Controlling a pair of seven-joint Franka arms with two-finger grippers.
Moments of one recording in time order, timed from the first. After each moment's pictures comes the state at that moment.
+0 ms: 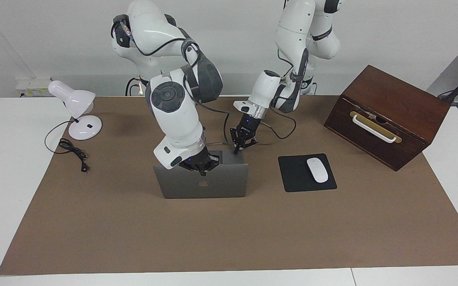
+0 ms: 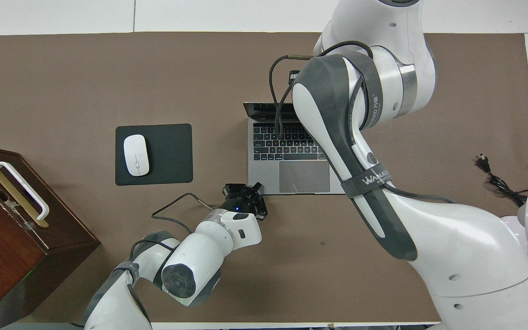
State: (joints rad) left arm -0.76 0.27 -0.01 -2.50 -0.10 3.49 0.04; right arm 0.50 0.69 -0.25 -0.97 0.31 1.64 0.41
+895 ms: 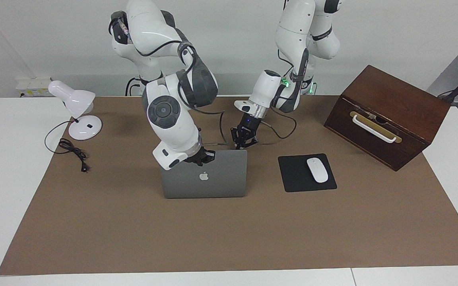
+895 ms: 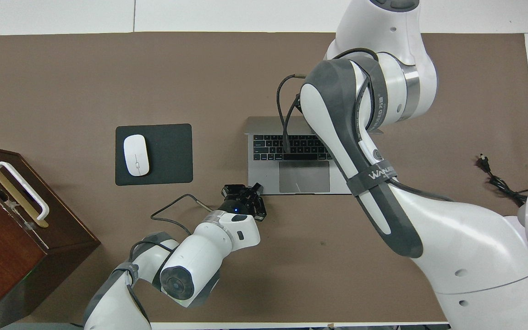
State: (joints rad) left arm -0.76 0.27 -0.01 -2.51 -0.10 3.51 0.04; right arm 0.50 0.65 -0.25 -1.10 0.34 1.55 0.41
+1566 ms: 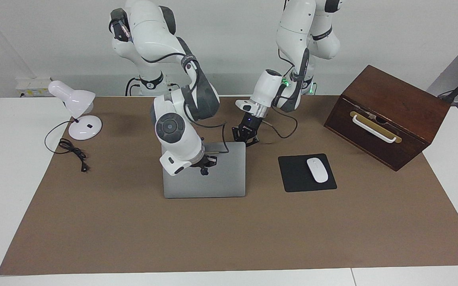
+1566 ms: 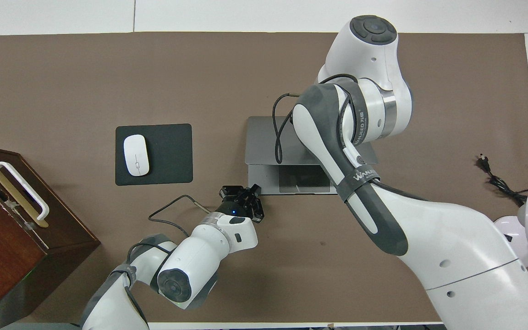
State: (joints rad) left arm -0.76 0.26 -0.01 -2.53 -0.10 3.52 0.06; right arm 0.50 0.61 -0.20 -1.31 0.34 1.72 0.41
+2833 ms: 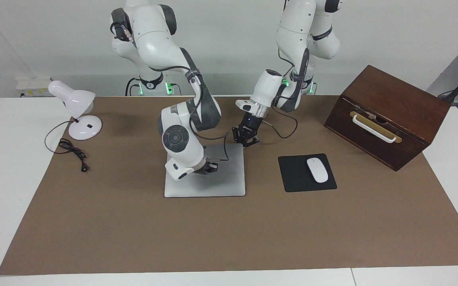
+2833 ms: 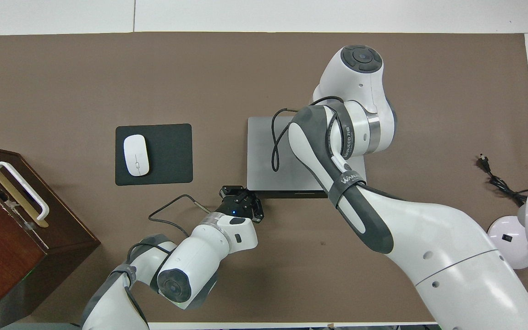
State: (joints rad) left arm -0.76 0.26 -0.01 -2.53 -0.10 3.52 0.08; right arm 0.50 0.61 -0.18 -1.45 0.34 1.87 0.41
